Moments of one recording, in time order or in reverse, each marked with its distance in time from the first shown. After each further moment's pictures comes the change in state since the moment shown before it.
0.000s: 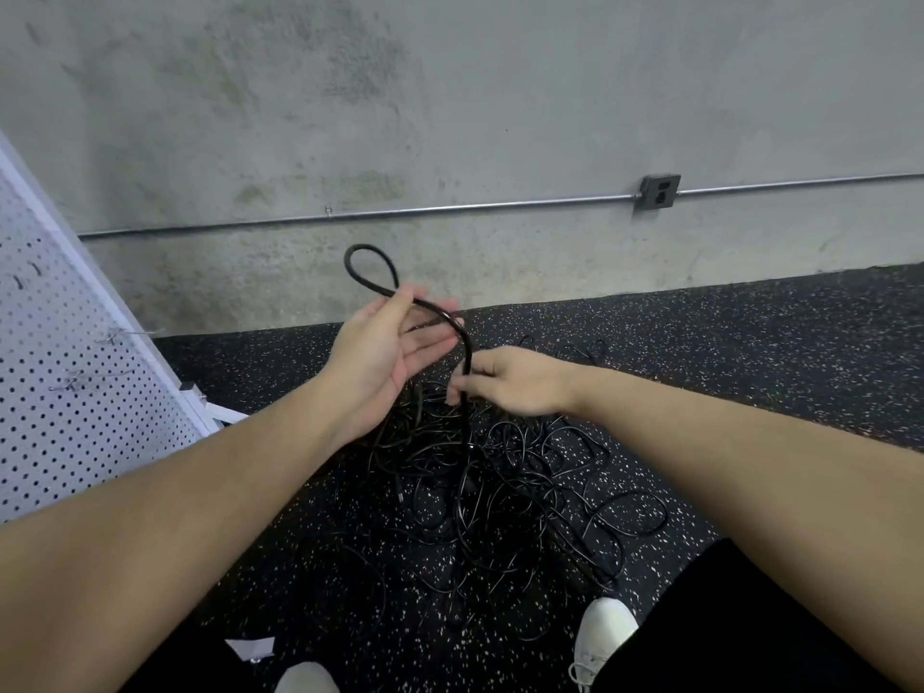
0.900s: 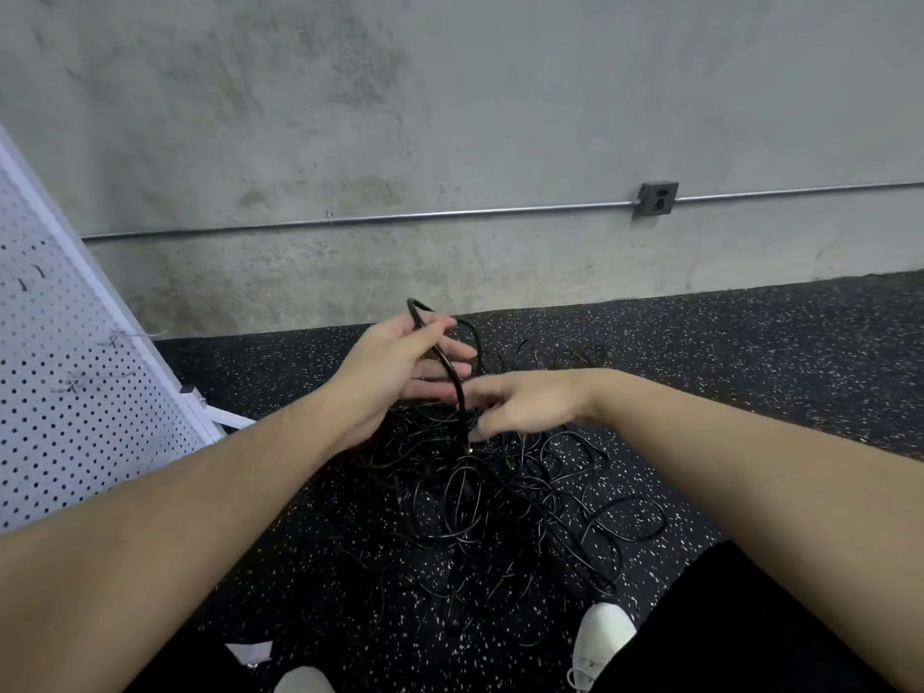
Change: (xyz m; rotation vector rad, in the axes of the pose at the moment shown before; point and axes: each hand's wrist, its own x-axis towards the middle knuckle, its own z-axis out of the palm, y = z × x) left_hand -0.005 -0.003 -0.005 0.361 -0.135 -0.023; right_hand -0.014 0.001 -0.007 -0.027 -0.287 0.116
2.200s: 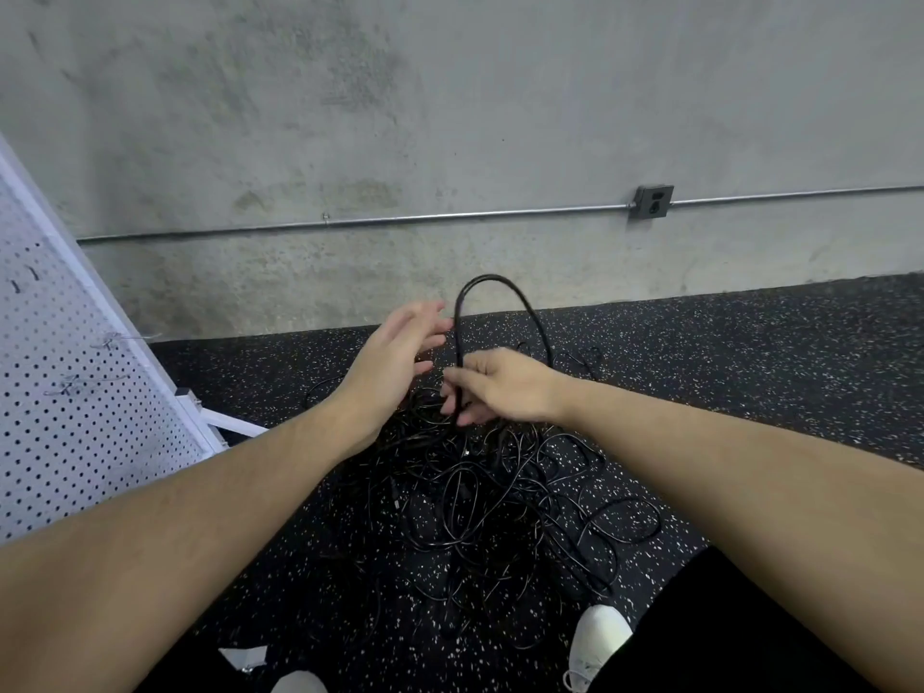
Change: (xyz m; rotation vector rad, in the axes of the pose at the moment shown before) left_hand 0.002 -0.011 0.003 0.179 0.077 0.150; right_hand 0.023 -0.006 0.009 0.343 0.299 -0.082
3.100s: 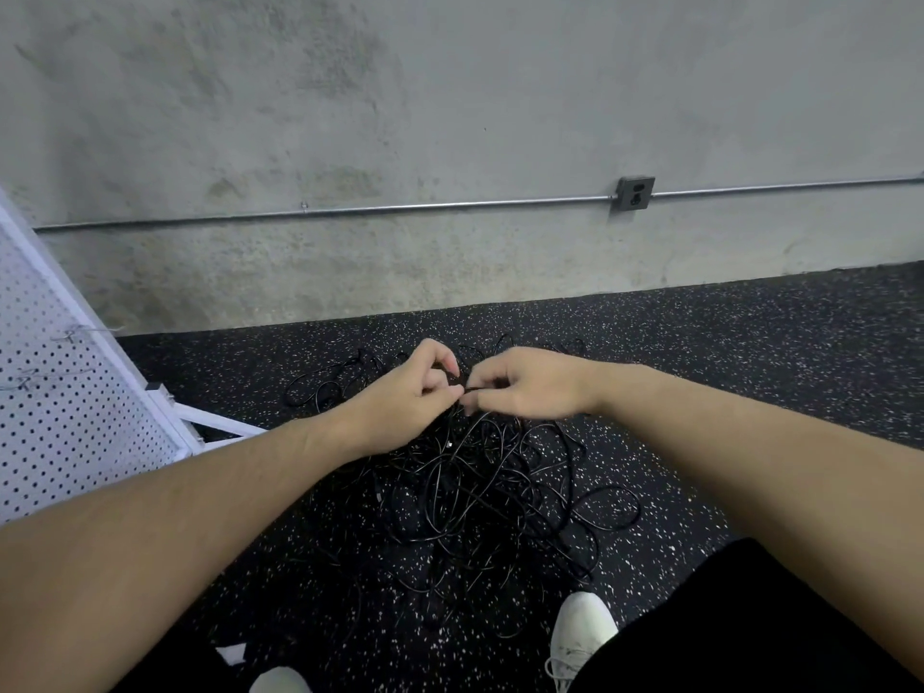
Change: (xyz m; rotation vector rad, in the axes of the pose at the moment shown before) left_hand 0.001 -0.036 0.012 0.466 -0.426 0.101; right_hand -0.038 0.009 -0.034 -0.519 -0.101 -0.099
